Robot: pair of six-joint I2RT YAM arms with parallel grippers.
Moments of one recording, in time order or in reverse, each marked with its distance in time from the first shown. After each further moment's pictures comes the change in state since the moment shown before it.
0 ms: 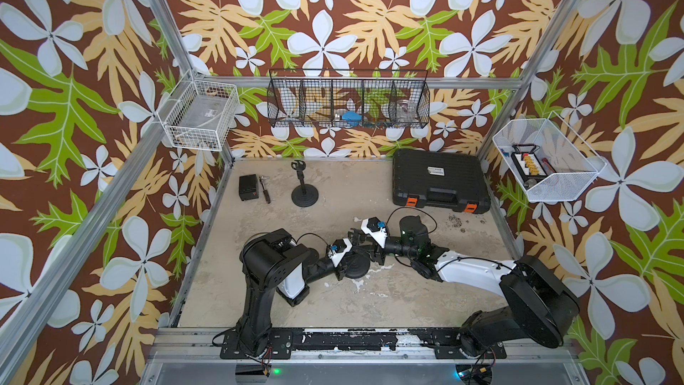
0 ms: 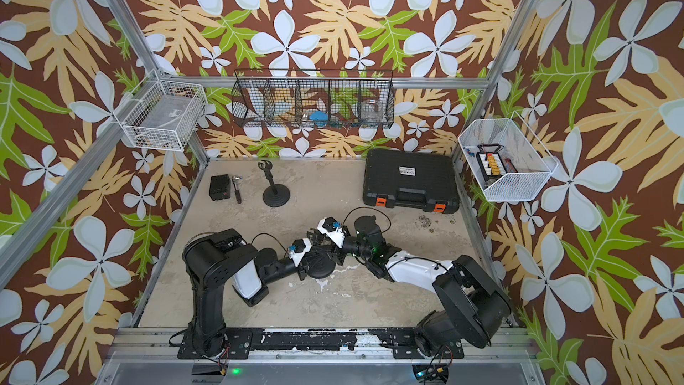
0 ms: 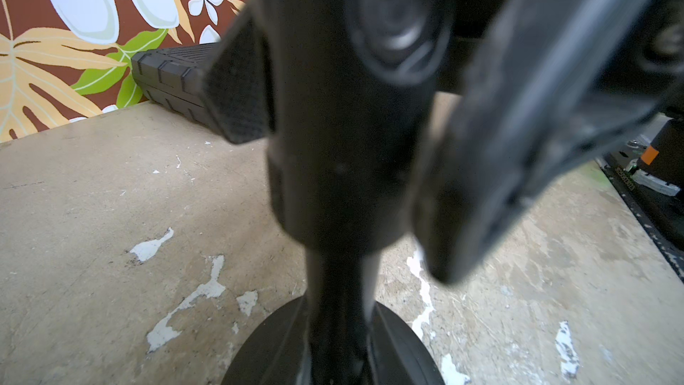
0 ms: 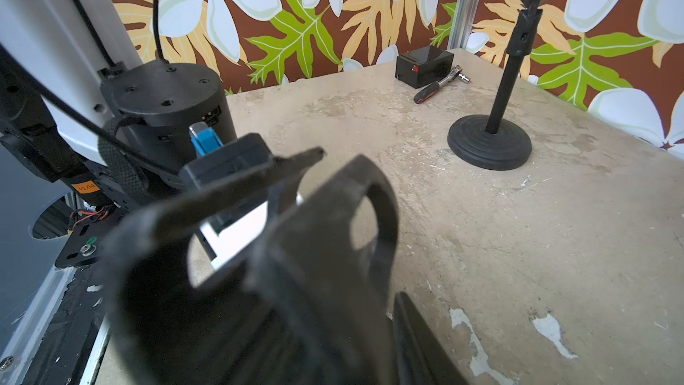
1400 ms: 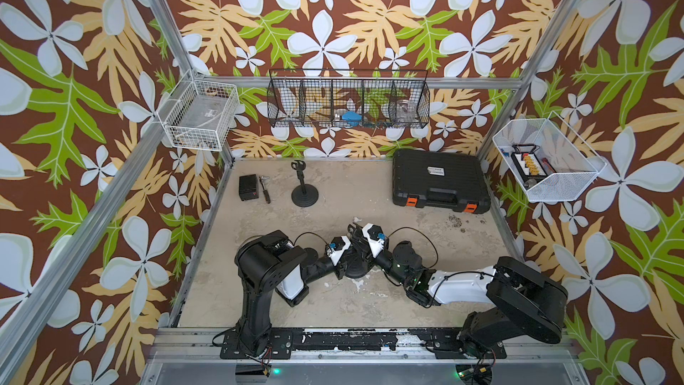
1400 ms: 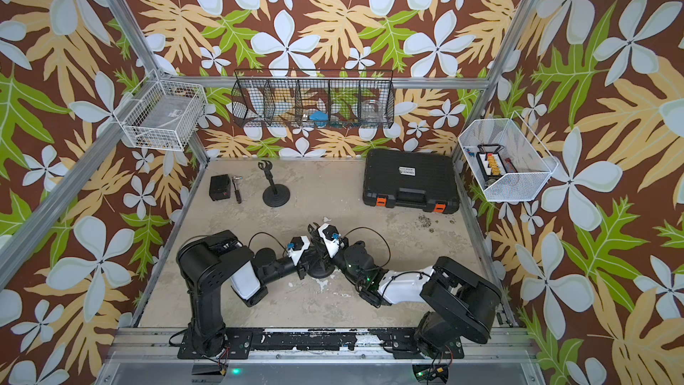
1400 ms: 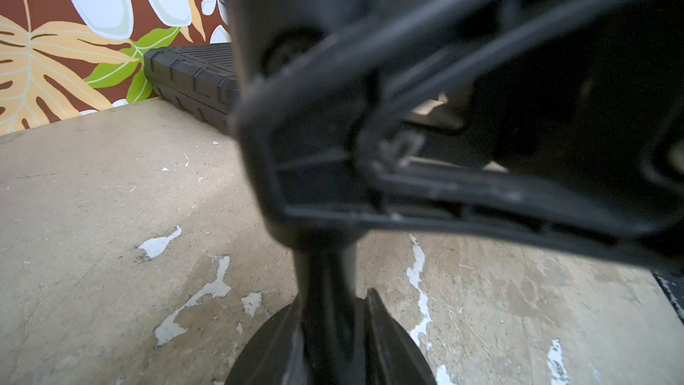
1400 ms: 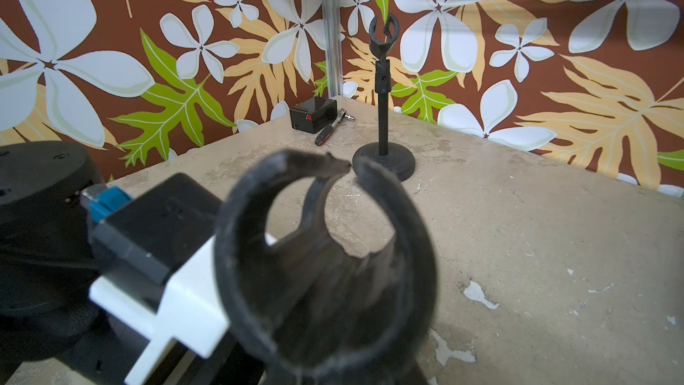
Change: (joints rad) left arm -0.003 -0.044 0.000 -0.013 -0.035 -0.058; right arm 0.270 0.052 -0.149 0.406 0.723 0.209
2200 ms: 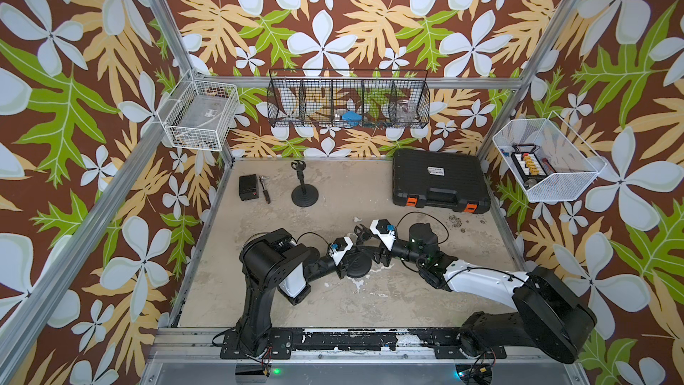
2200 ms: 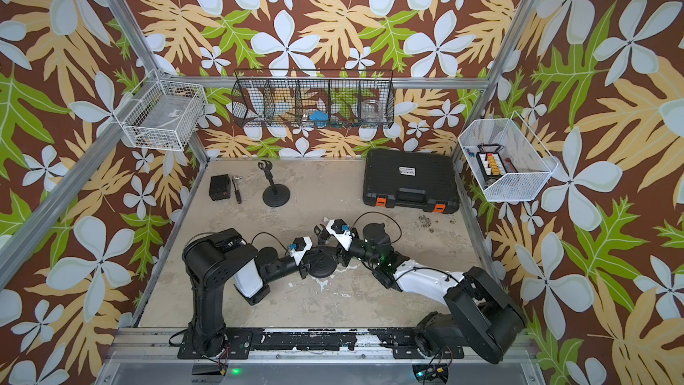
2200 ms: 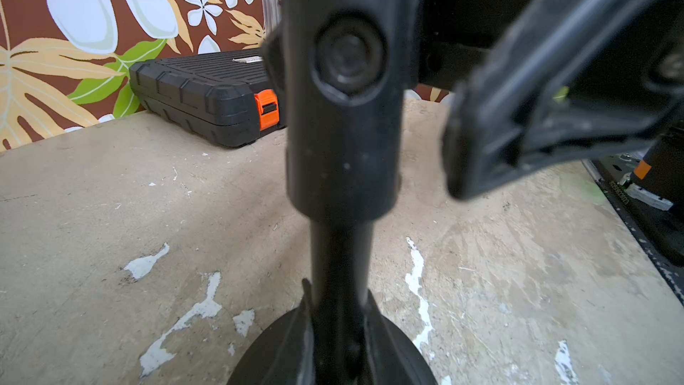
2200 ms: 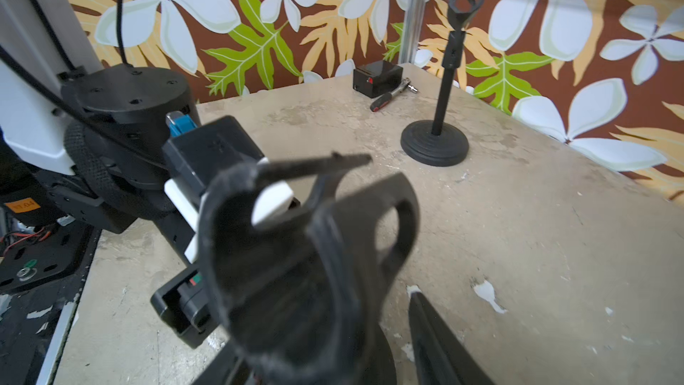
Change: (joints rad) left arm 0.001 0.046 0.019 0.014 0.042 0.042; right arm -0.276 -0.128 0.071 -0.348 -0.606 -0.201
